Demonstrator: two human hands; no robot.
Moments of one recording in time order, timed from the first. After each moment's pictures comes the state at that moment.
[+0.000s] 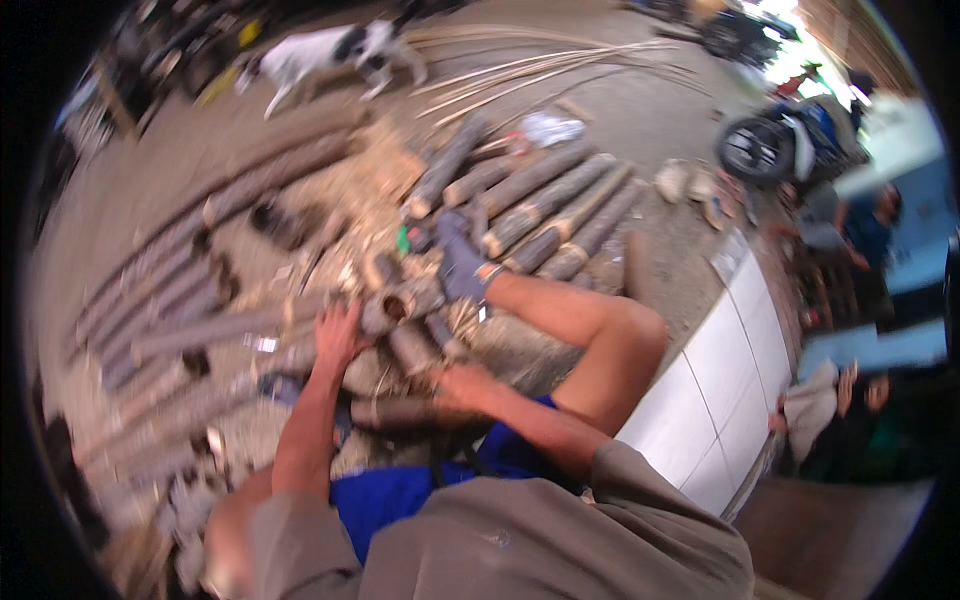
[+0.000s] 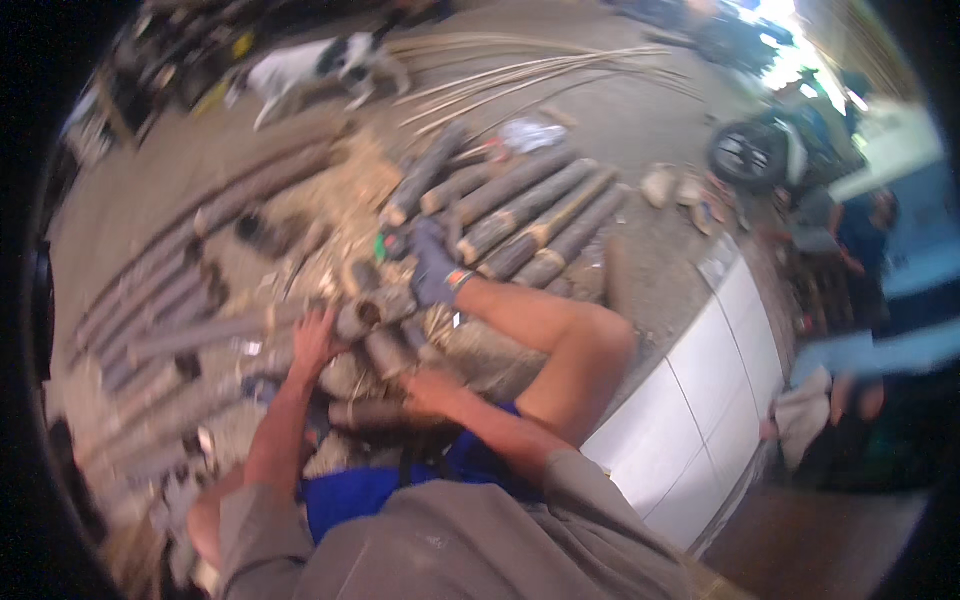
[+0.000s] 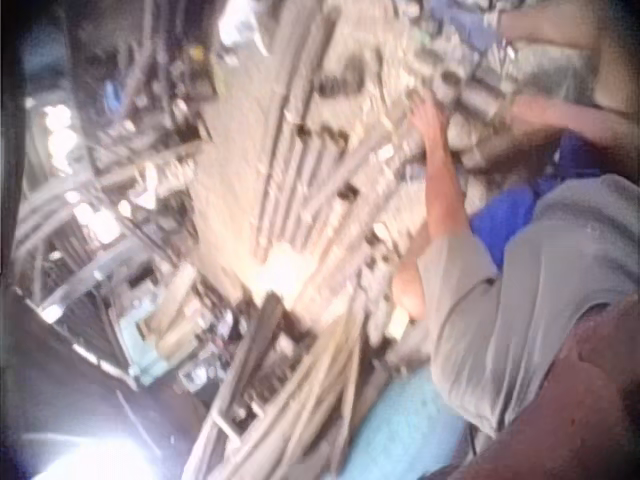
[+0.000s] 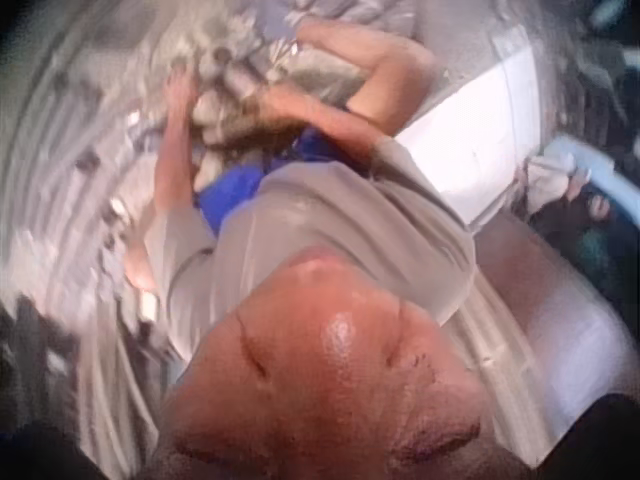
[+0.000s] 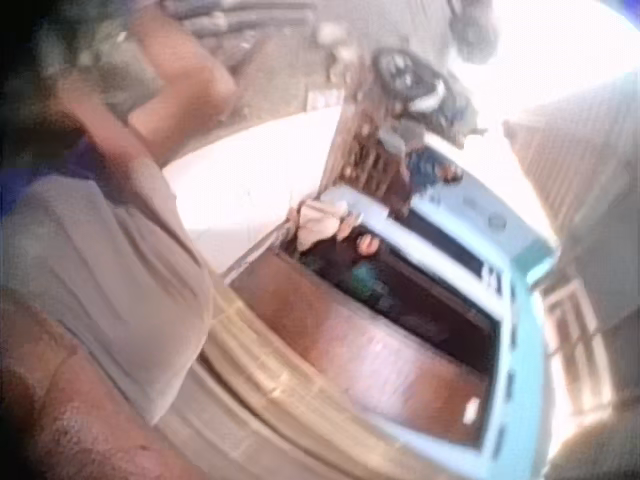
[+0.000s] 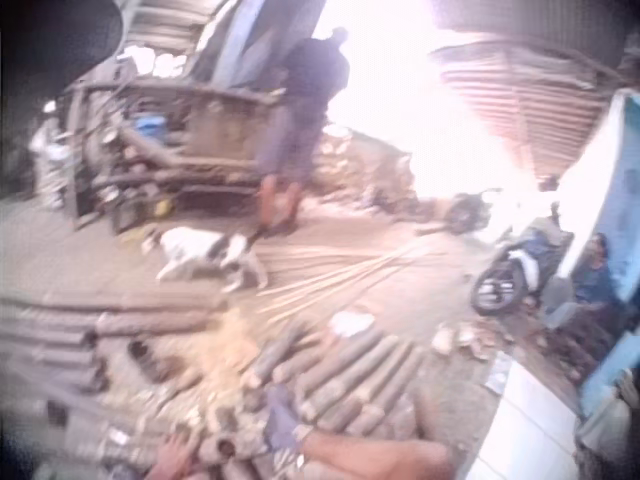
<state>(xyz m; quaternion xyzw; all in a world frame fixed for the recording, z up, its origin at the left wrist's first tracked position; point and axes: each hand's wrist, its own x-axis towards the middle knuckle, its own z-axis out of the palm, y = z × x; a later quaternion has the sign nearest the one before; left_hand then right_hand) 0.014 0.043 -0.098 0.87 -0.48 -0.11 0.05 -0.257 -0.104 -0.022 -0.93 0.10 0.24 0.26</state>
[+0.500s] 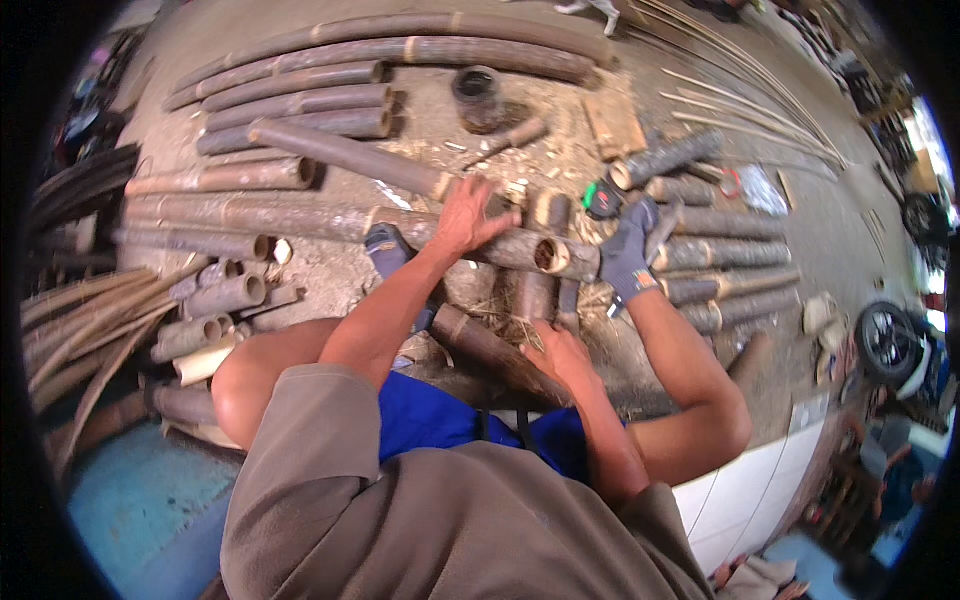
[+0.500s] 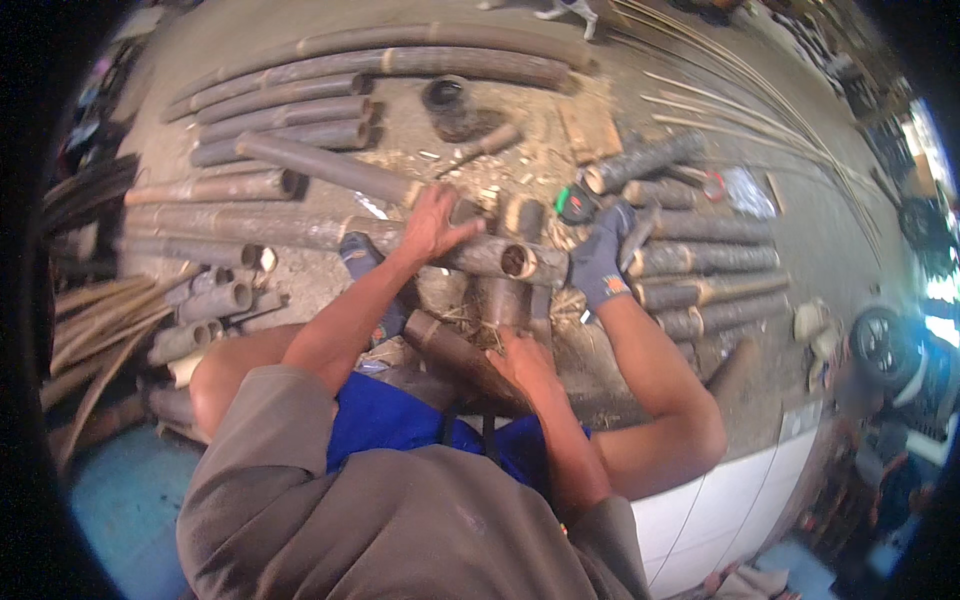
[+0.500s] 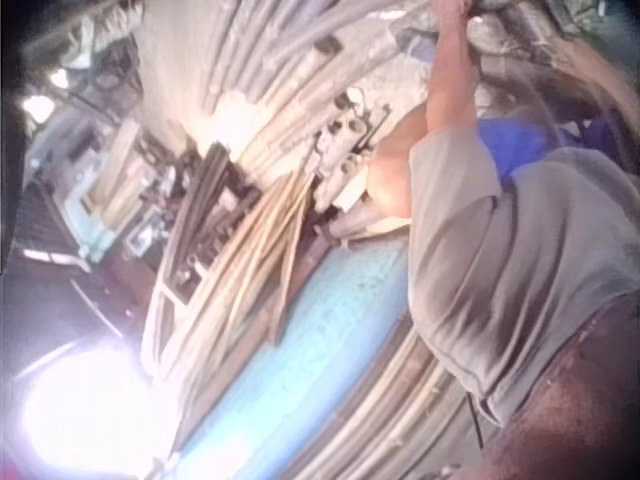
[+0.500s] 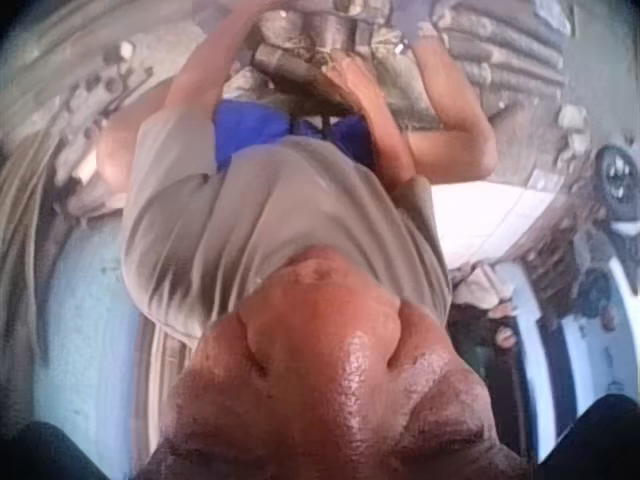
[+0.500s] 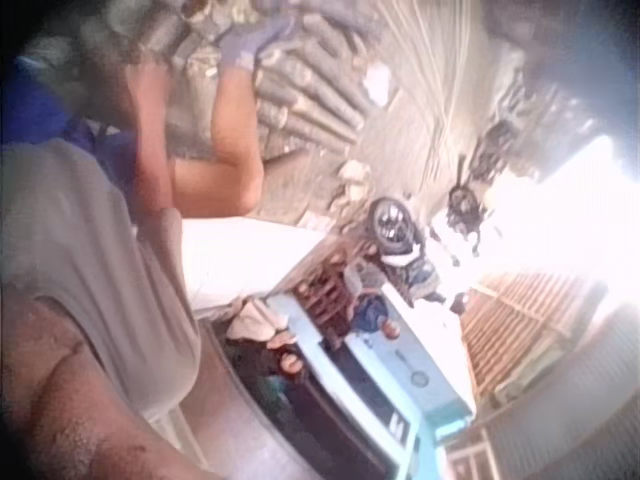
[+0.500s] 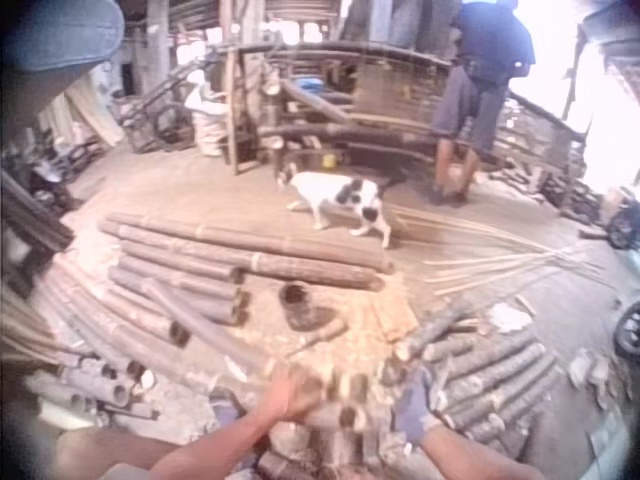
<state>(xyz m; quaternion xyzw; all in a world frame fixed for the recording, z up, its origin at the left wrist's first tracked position) 0.037 0.048 -0.096 0.91 -0.29 -0.02 0.30 -0.236 -0.115 -0.018 -0.91 0.10 0.26 0.30</state>
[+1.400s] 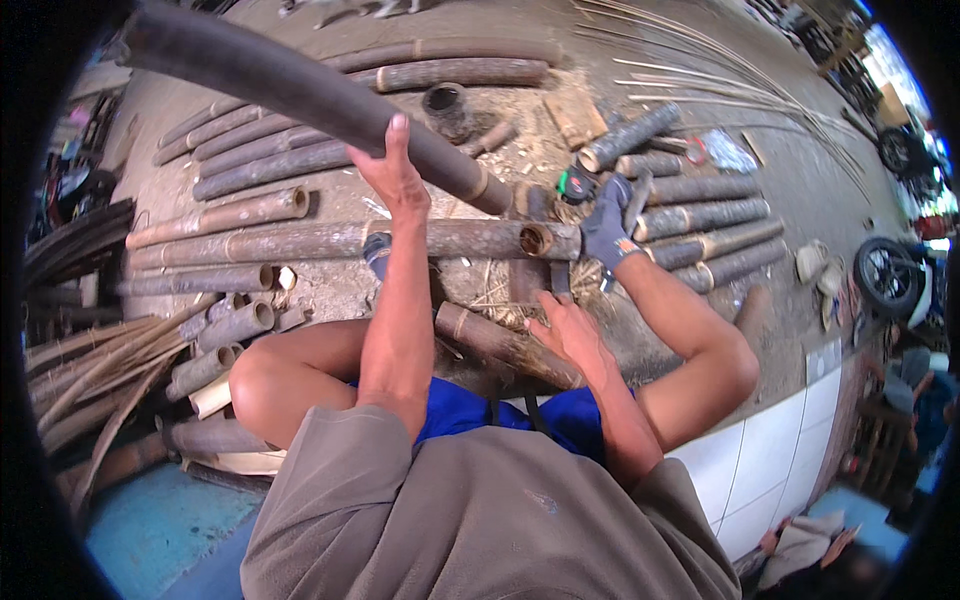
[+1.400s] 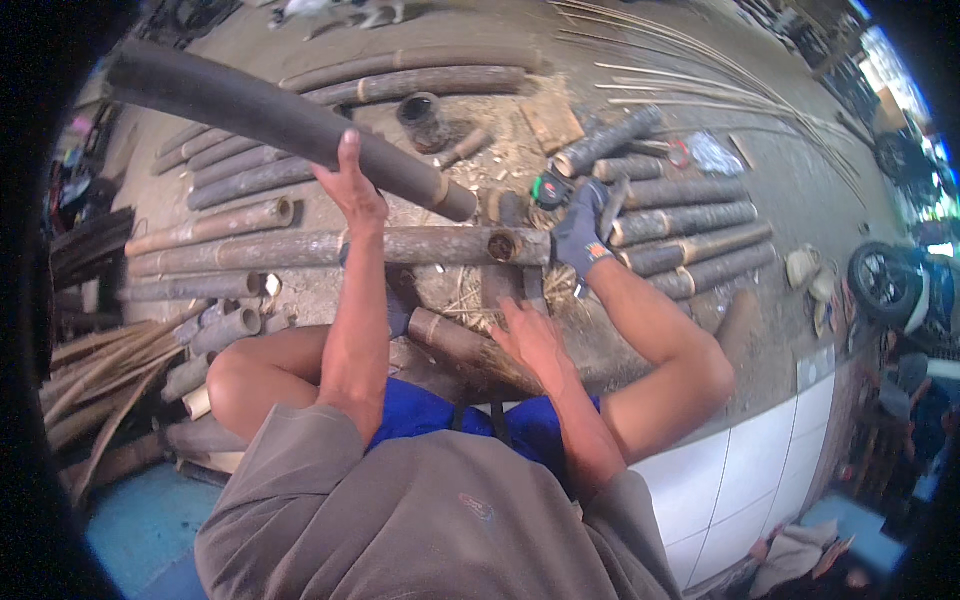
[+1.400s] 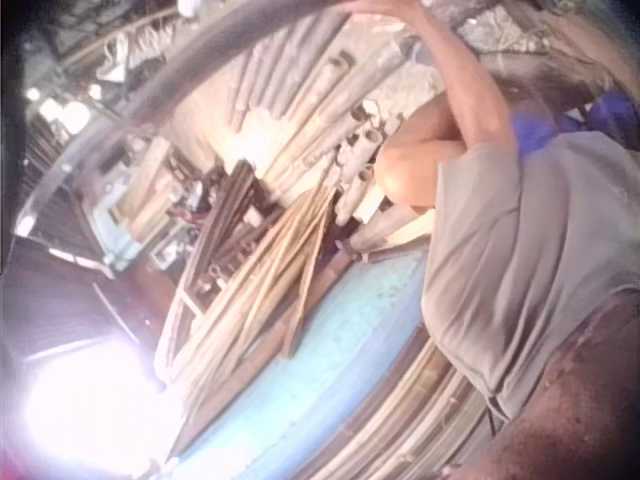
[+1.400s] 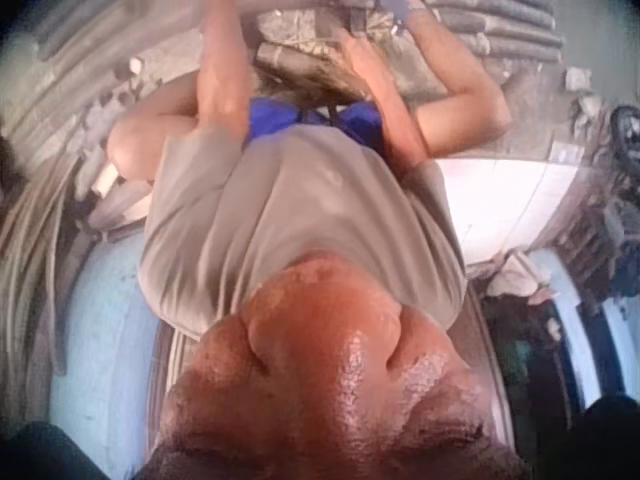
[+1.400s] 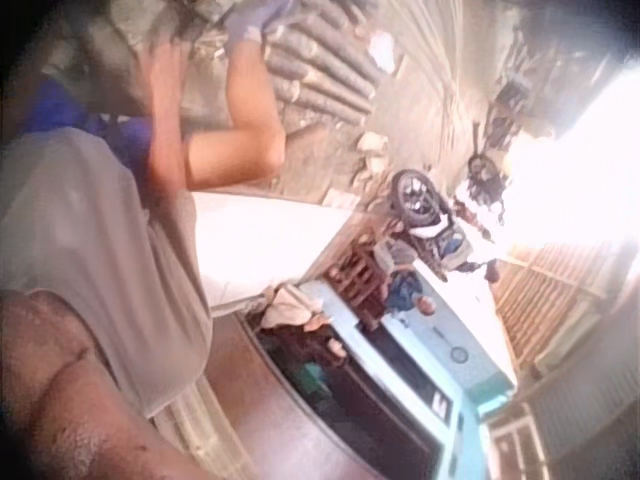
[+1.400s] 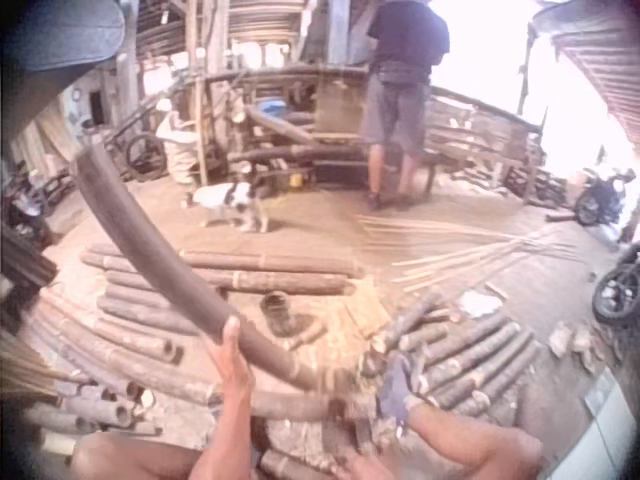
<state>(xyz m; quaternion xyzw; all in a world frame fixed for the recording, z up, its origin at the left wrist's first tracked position) 0.050 0.040 0.093 0.46 -0.04 0.18 0.87 -0.246 -0.108 0.037 -0.95 0.11 0.11 0.28</state>
